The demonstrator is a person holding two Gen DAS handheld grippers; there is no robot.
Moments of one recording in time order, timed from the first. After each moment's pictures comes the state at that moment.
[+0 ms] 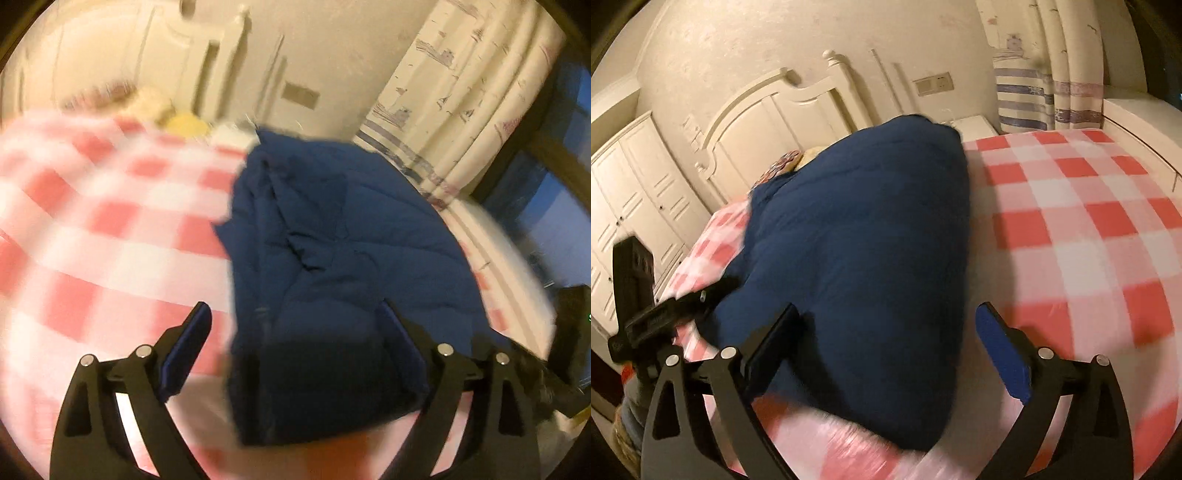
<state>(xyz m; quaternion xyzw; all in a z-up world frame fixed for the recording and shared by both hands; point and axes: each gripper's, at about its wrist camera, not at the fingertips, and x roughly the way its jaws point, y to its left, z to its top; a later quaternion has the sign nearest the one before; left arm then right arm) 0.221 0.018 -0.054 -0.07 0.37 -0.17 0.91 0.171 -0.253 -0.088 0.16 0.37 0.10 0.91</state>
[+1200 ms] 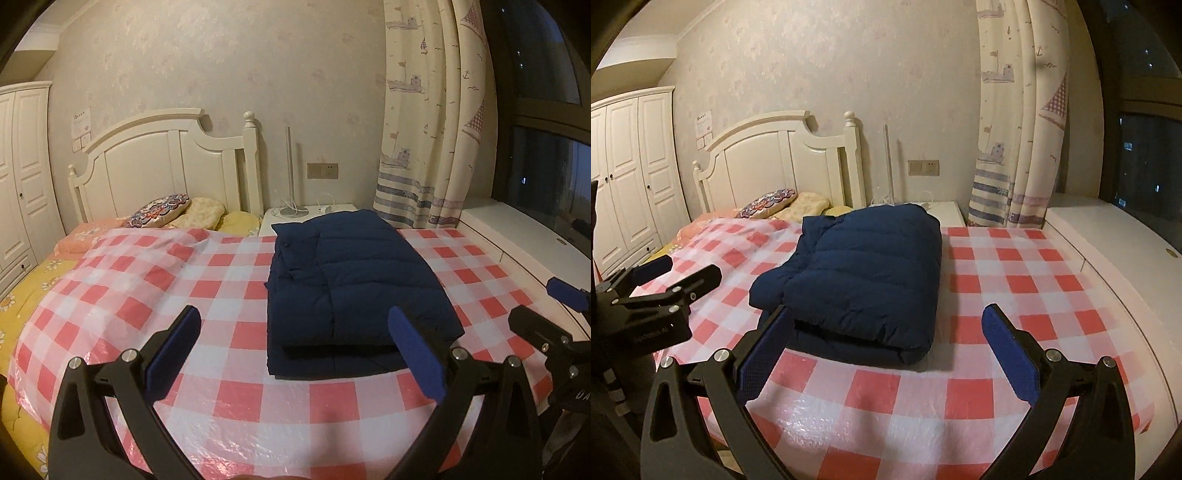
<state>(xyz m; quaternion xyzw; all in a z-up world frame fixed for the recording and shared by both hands) 0.061 -0.013 0.029 0.05 0.23 -0.07 0.97 0.021 -0.213 0.000 0.03 0.24 0.02 0.97</state>
